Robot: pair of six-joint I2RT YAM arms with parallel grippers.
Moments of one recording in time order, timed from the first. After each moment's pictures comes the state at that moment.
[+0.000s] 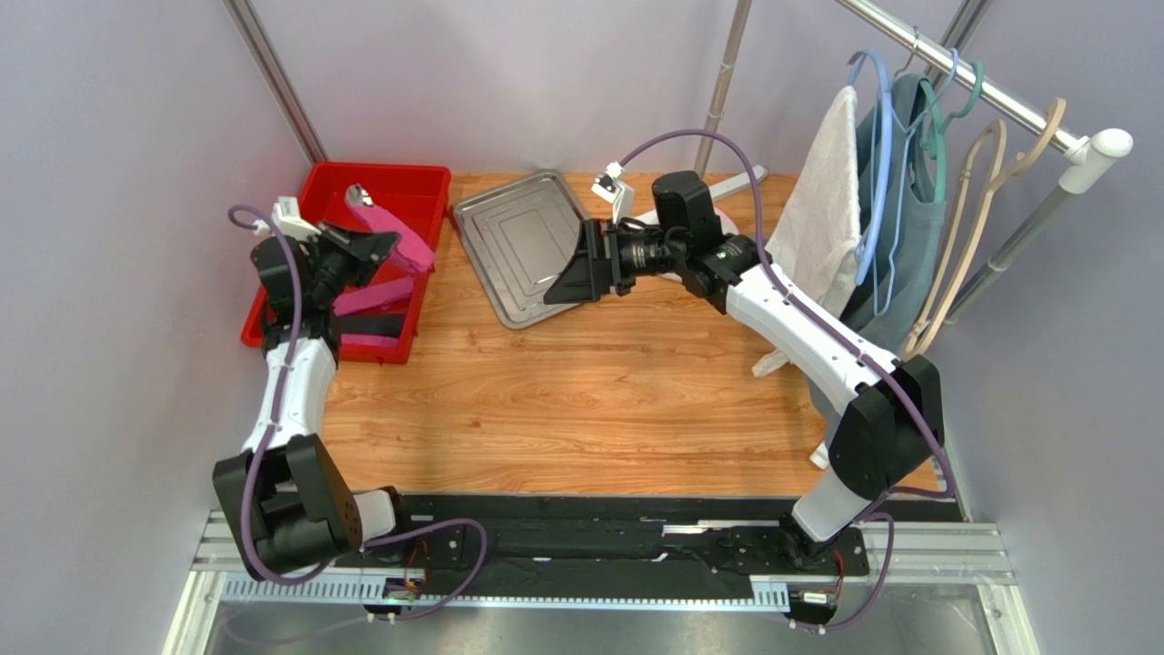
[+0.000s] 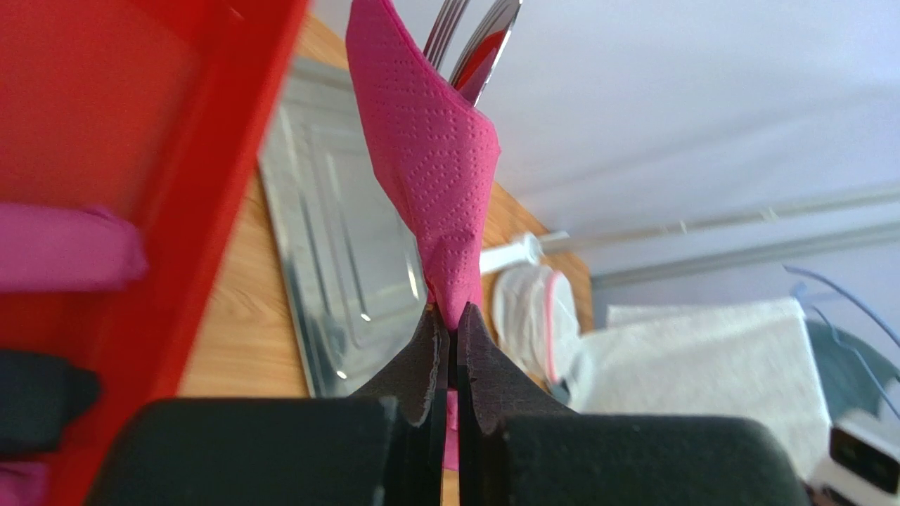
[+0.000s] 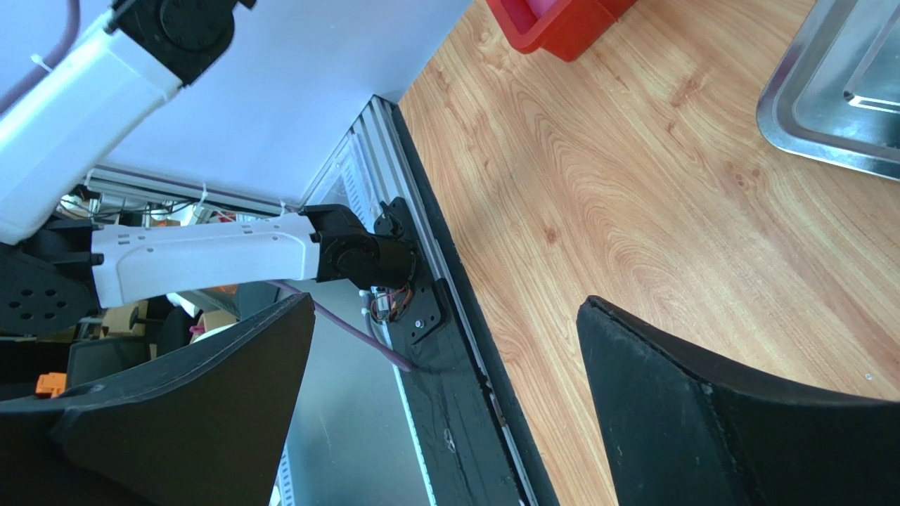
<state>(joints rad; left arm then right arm) 0.31 1.24 0.84 0.22 0.56 -0.90 0.58 1.61 1.47 -0.29 -0.82 0.52</state>
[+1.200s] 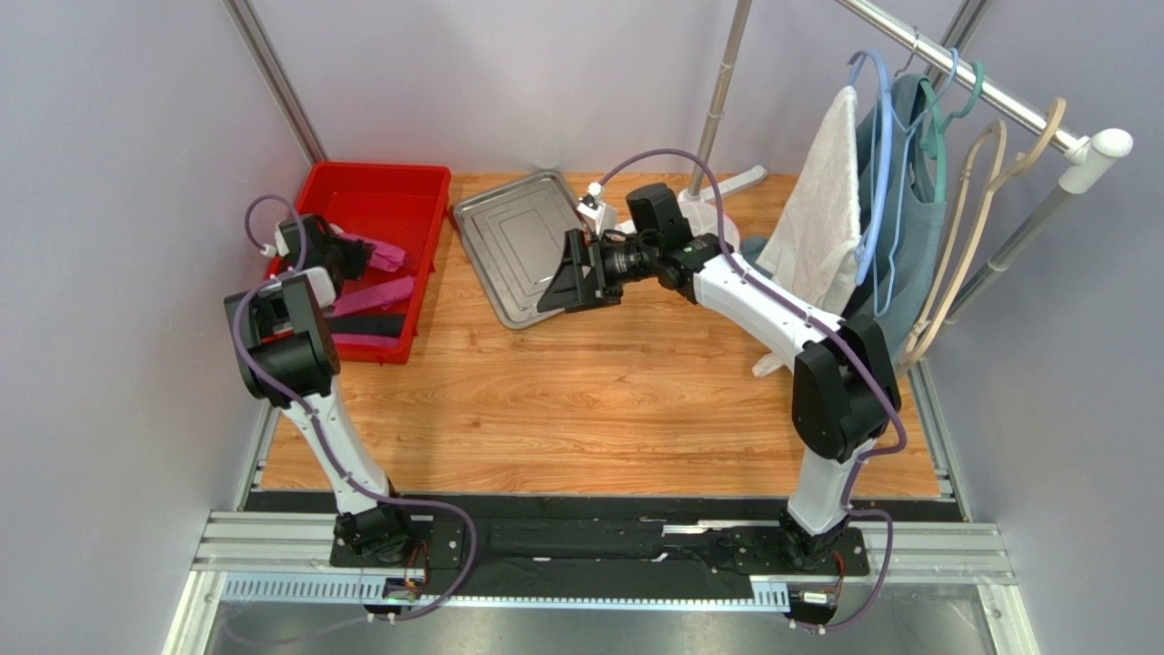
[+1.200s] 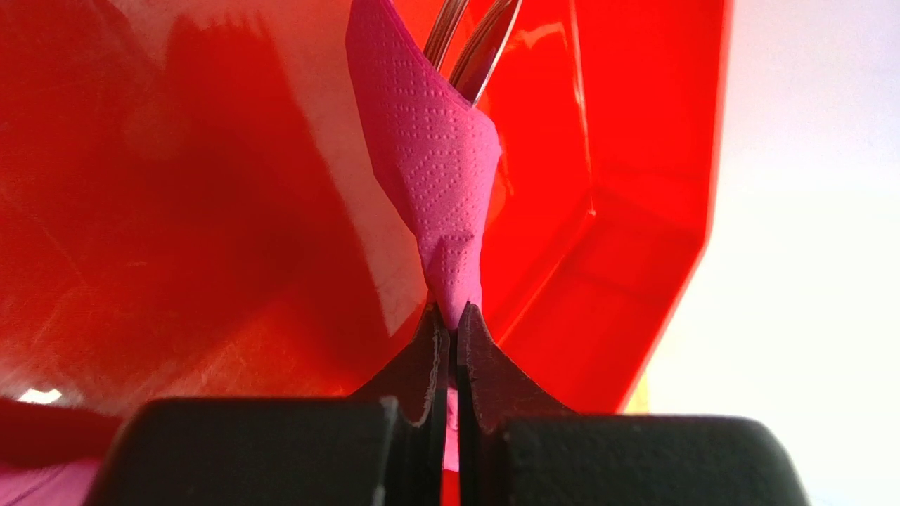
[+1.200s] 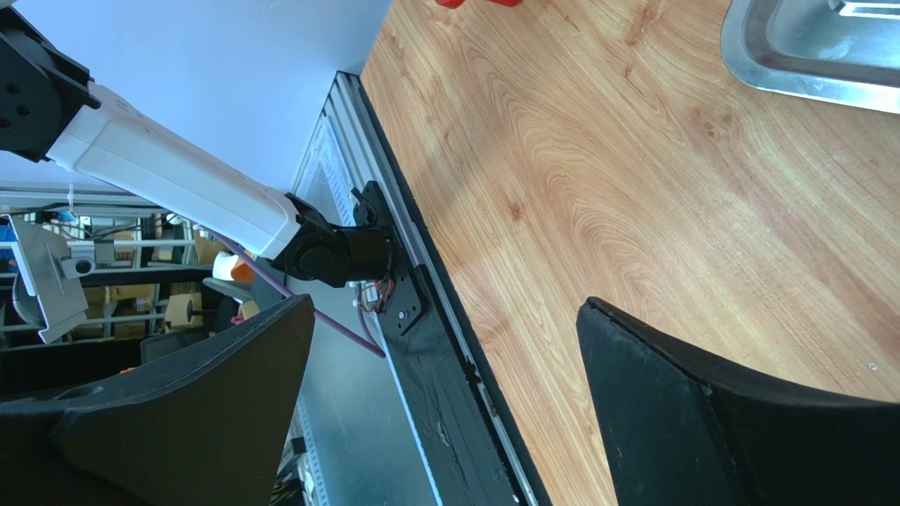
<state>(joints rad) 0.36 2.06 1.29 0.20 0.21 -1.04 0.57 1.81 1.50 -0.29 -0.85 0.54</state>
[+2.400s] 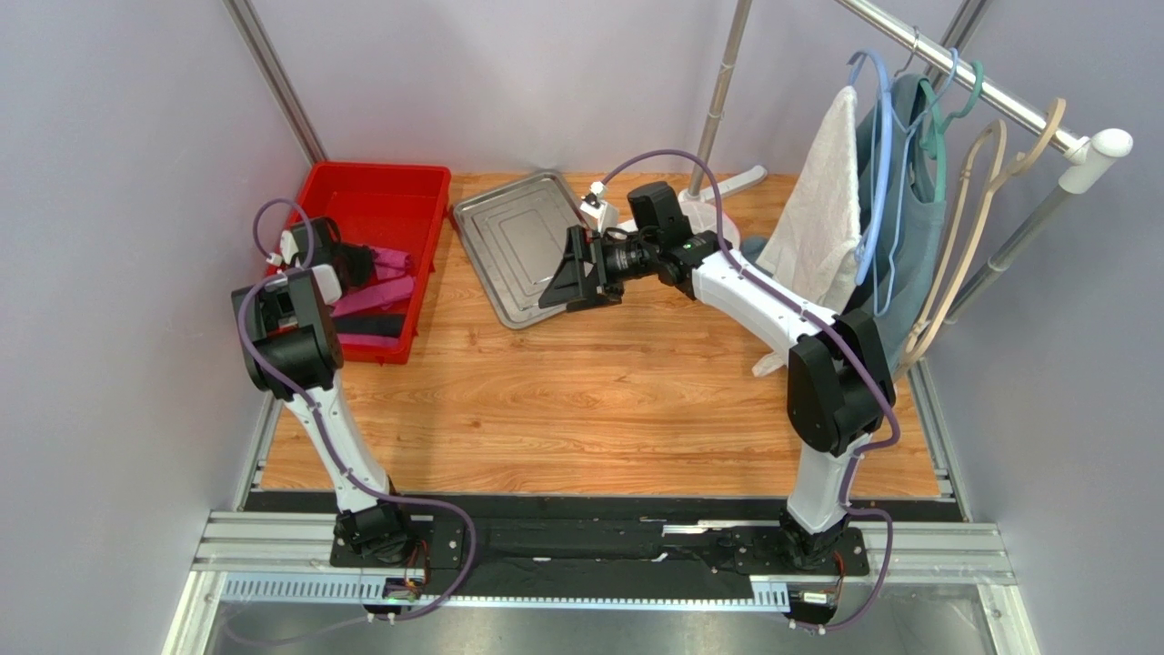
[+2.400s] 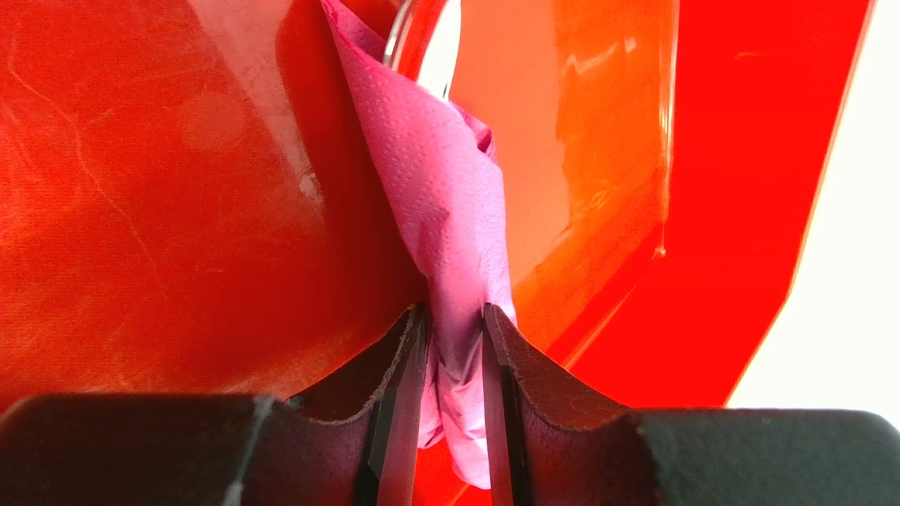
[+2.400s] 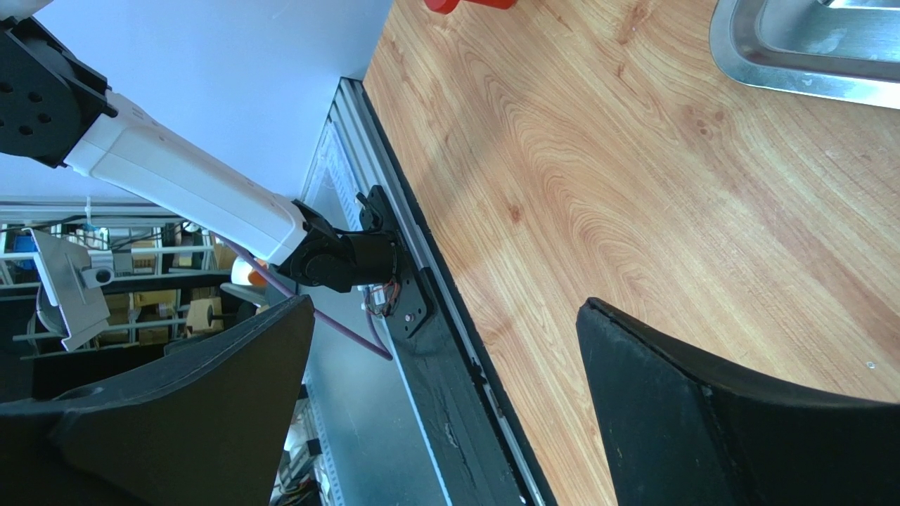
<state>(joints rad) 0.34 2.12 1.33 0.12 0.11 -1.06 0.55 1.85 1.52 -0.29 -0.87 0.57</state>
